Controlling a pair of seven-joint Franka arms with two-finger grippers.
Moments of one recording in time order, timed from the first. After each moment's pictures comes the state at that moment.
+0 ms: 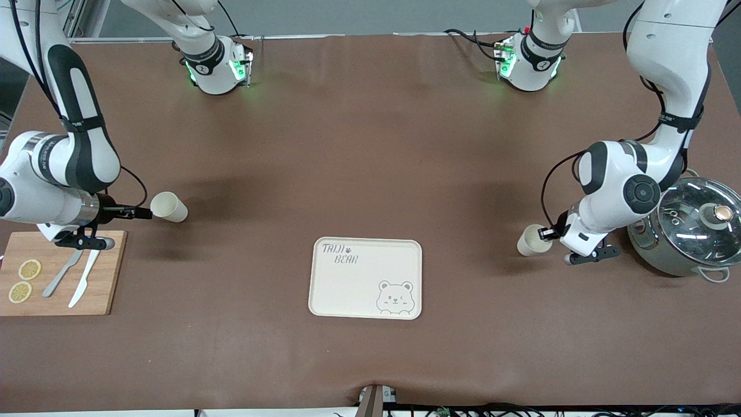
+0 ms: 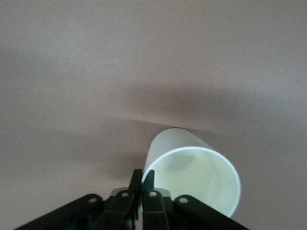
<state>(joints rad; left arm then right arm) 0.09 0.43 -0.18 -2.01 0.02 2.41 -0.28 -0.13 0.35 -0.07 -1.97 0.02 2.09 -0.12</state>
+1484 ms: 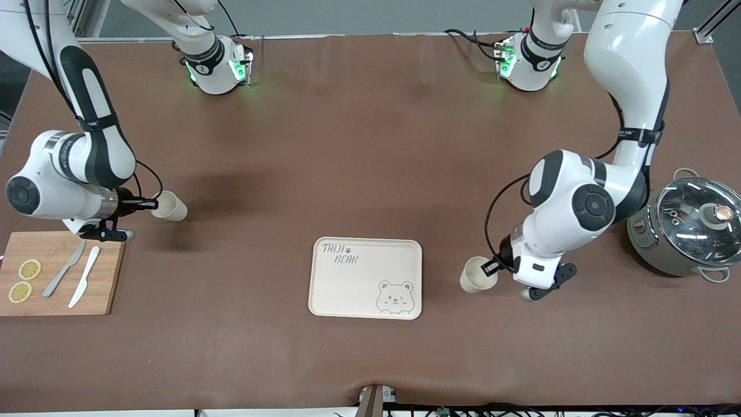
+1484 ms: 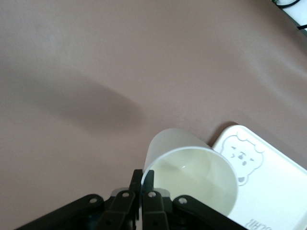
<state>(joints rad) -0.18 0.58 -0.18 -1.50 -0.06 2.21 -0.85 -0.11 0.34 -0.05 -1.97 0.04 1.99 -0.11</state>
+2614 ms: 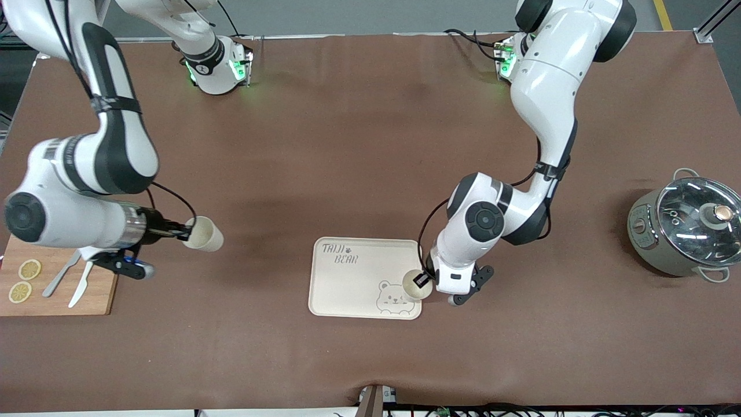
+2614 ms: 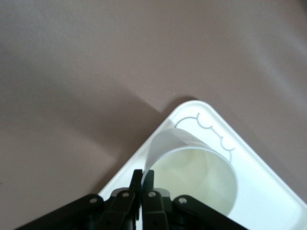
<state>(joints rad) -0.44 0.88 -0.08 -1.25 -0.06 2.31 -1.14 0.16 0.45 -0.05 -1.54 0.19 1.76 0.39</state>
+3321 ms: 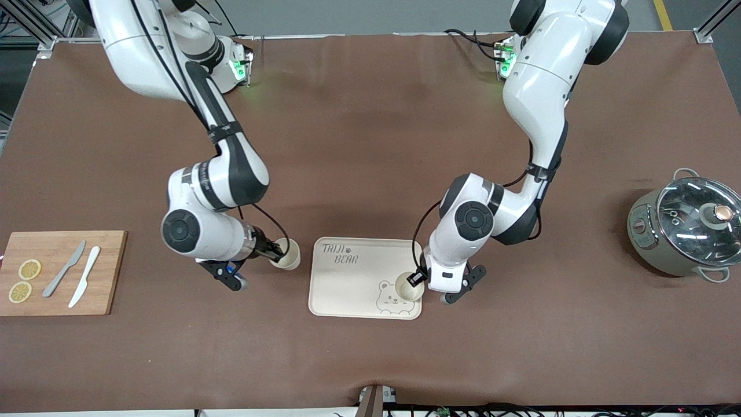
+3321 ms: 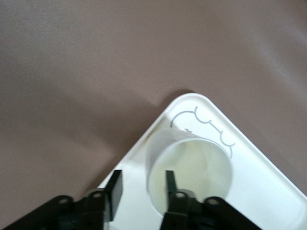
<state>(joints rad) -0.46 0.88 -0.07 -1.24 -0.06 2.32 -1.14 0.40 0.66 -0.04 -1.46 0.26 2.02 0.88</state>
